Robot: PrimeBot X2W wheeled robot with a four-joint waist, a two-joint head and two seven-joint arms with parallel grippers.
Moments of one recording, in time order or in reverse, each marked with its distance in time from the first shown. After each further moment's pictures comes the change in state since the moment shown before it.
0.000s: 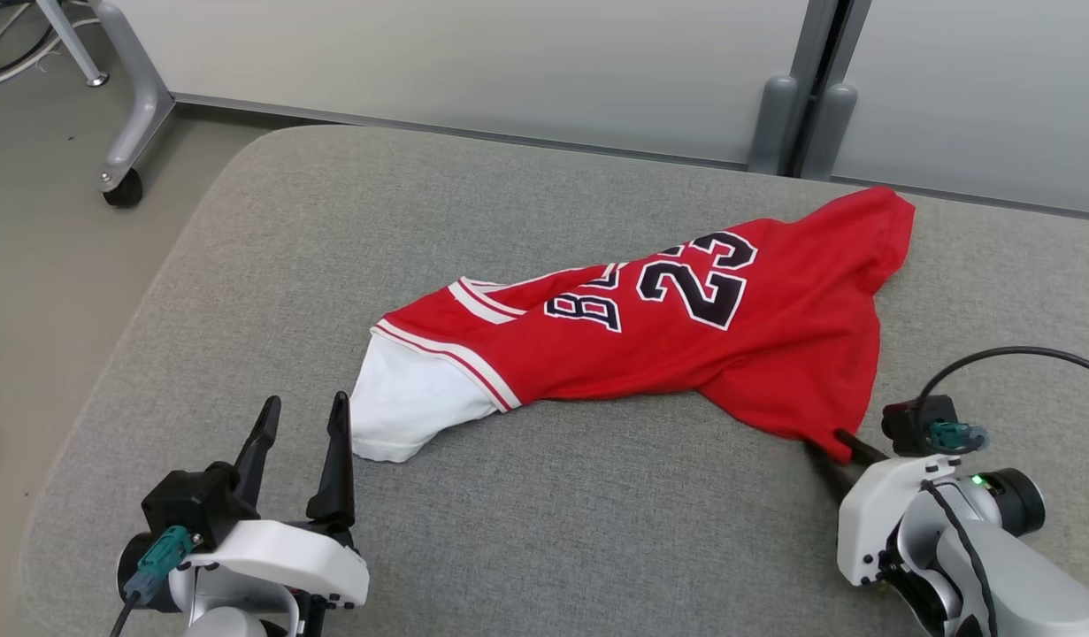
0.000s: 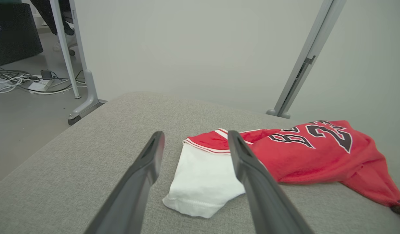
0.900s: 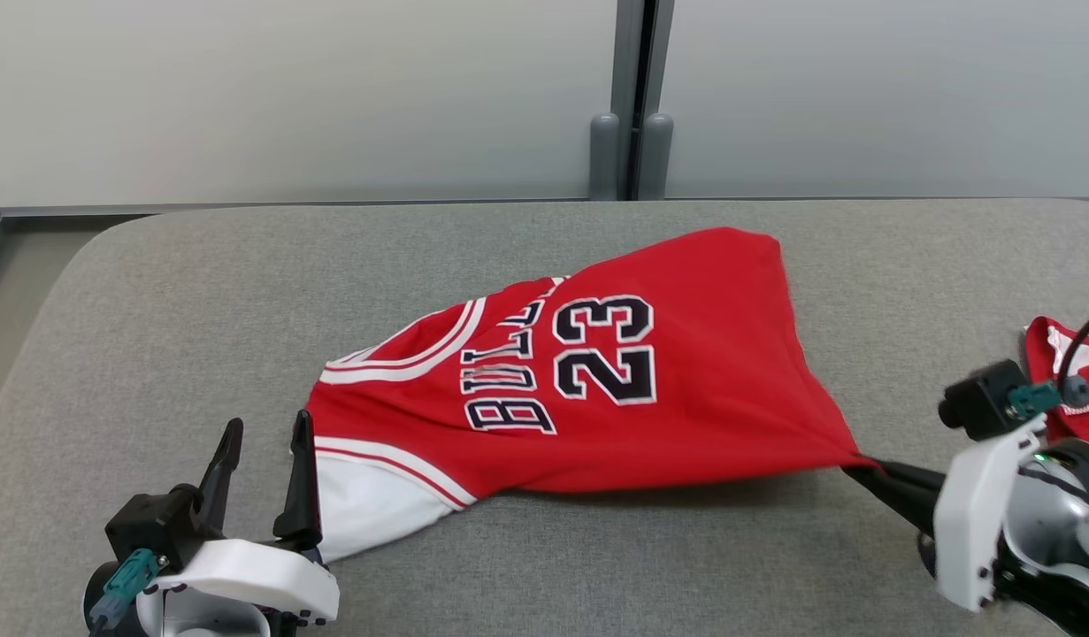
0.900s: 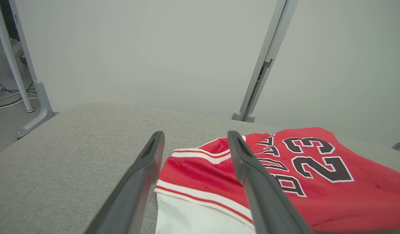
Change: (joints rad) left arm 0.048 0.030 0.033 -0.016 -0.026 0.028 -0.009; right arm 0.073 -0.403 0.053 -0.667 0.268 0.000 0.346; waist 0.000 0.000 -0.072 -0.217
